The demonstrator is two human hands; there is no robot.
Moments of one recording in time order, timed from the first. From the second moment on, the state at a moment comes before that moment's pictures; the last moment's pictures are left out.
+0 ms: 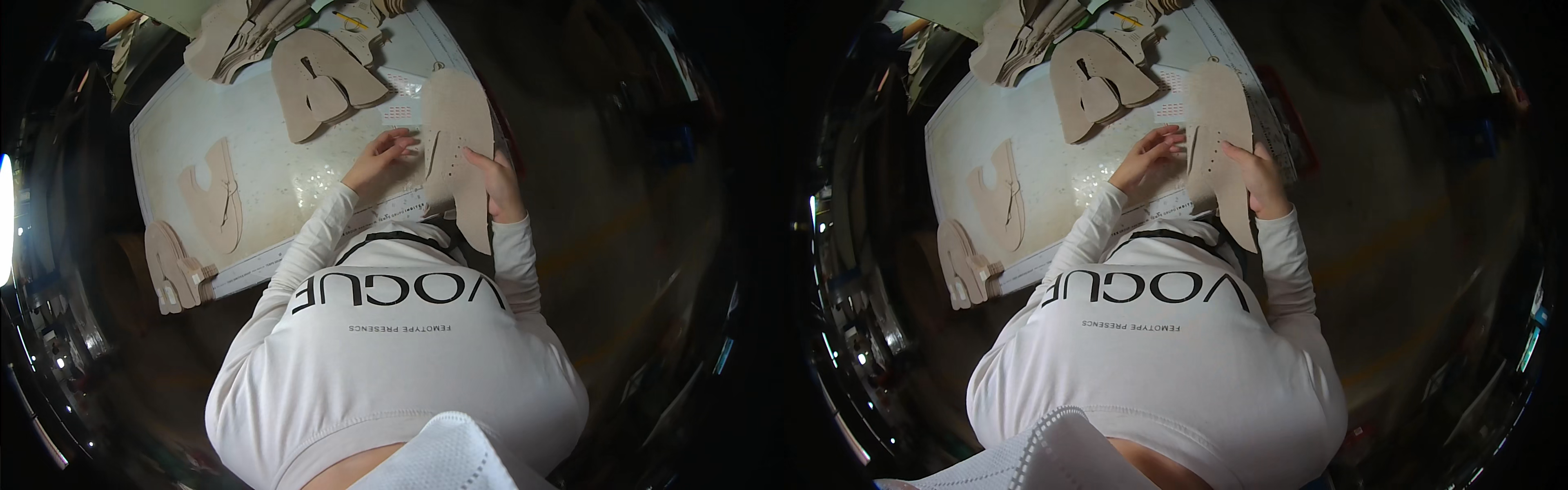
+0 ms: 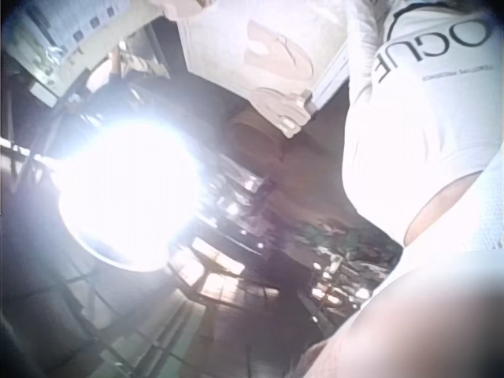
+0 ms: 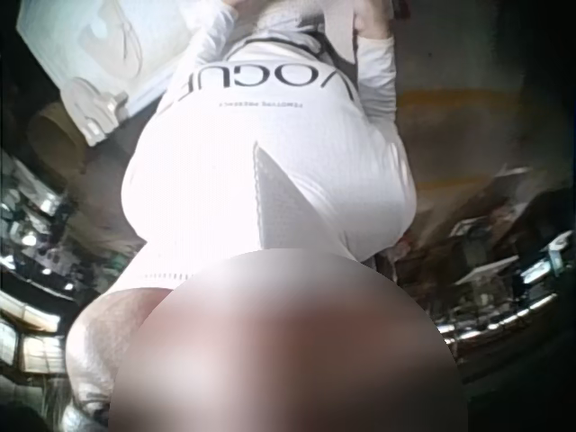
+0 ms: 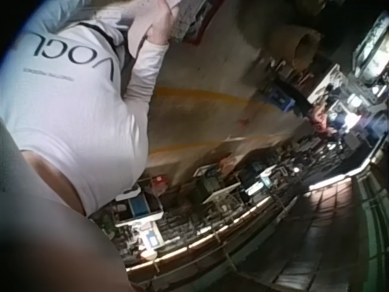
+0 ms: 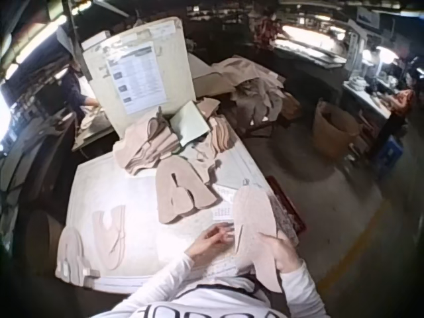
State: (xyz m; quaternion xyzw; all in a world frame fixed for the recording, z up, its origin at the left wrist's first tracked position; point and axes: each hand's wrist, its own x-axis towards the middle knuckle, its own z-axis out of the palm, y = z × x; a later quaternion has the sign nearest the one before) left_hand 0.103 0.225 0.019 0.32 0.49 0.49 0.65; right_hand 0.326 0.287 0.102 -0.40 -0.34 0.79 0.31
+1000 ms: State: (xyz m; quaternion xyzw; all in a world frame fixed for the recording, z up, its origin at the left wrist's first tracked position) left_hand 0.108 0.198 0.025 0.53 0.69 0.43 0.24; right_hand 0.317 0.300 -0.026 -0.48 -0.68 0.46 0.32
